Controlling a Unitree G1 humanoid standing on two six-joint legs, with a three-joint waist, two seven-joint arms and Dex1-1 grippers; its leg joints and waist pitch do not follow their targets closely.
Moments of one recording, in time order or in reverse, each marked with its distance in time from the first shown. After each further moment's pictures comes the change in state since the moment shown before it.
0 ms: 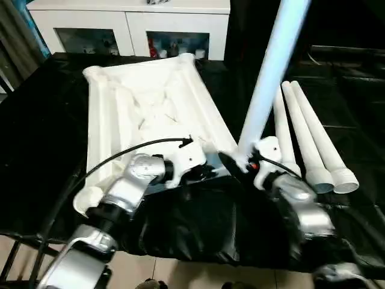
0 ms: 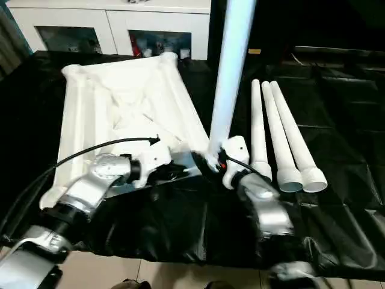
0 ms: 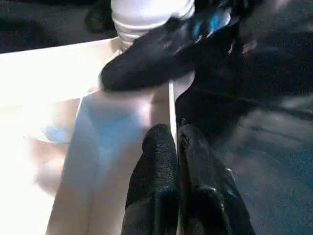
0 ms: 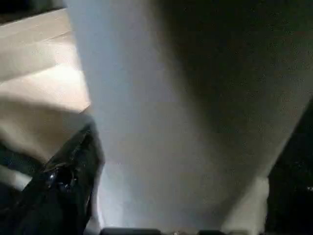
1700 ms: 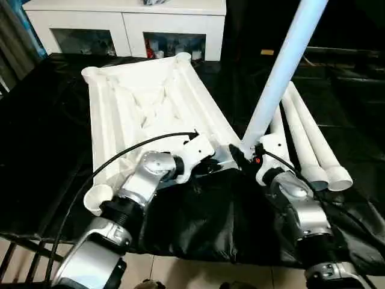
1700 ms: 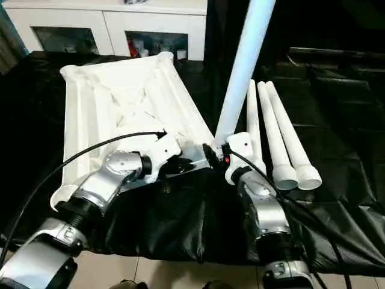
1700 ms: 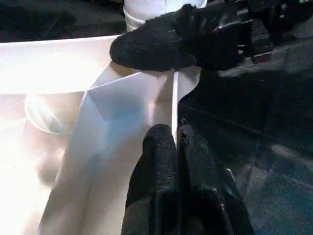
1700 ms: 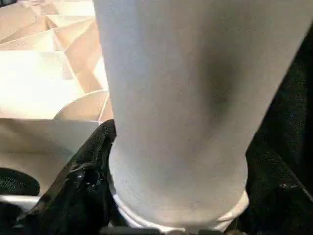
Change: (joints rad) left arm -0.057 -0.118 0.029 0.069 0.036 0.114 0.200; right arm -0.020 0.117 -0.062 0.004 -0.027 0.059 -0.261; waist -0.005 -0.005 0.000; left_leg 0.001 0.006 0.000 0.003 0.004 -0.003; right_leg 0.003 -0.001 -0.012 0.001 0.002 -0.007
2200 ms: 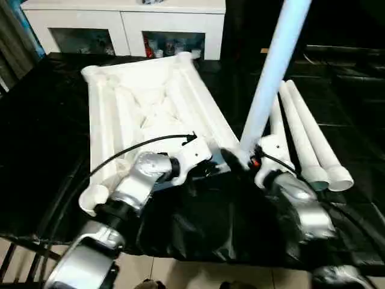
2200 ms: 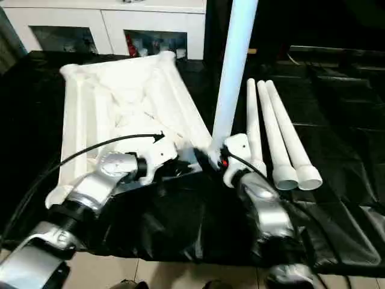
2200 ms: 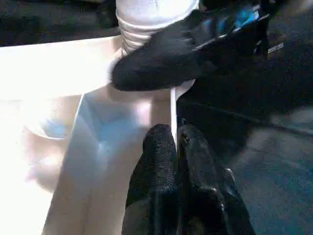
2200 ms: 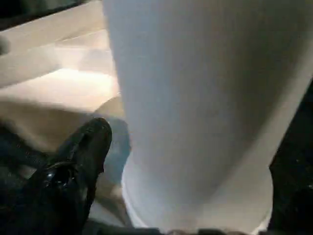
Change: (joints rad) left arm 0.031 0.083 -0.017 -0.052 -0.028 -0.065 -0.178; right arm 0.049 -0.103 0.050 -0.071 0.053 0.009 0.277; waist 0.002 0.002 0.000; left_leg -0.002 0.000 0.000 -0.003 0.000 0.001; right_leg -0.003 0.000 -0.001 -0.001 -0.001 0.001
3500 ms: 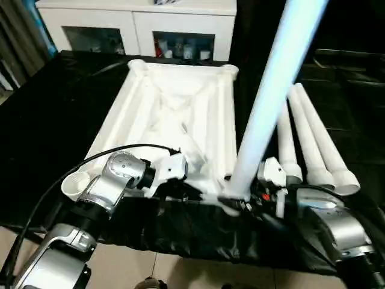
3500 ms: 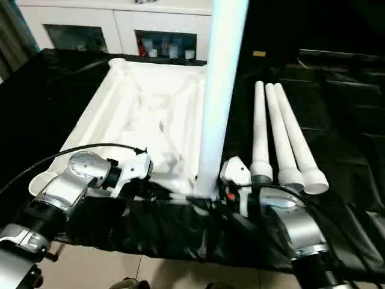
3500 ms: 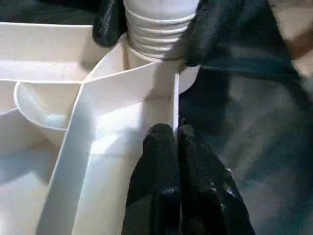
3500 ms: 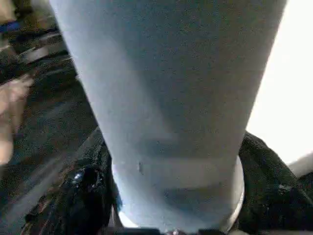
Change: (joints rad) left arm 0.010 0.108 -0.010 0.030 -0.075 -0.056 -0.244; right arm 0.082 -0.109 0.072 -0.159 0.063 0.117 0.269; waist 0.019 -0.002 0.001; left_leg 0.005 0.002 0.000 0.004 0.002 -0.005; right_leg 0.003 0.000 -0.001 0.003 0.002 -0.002
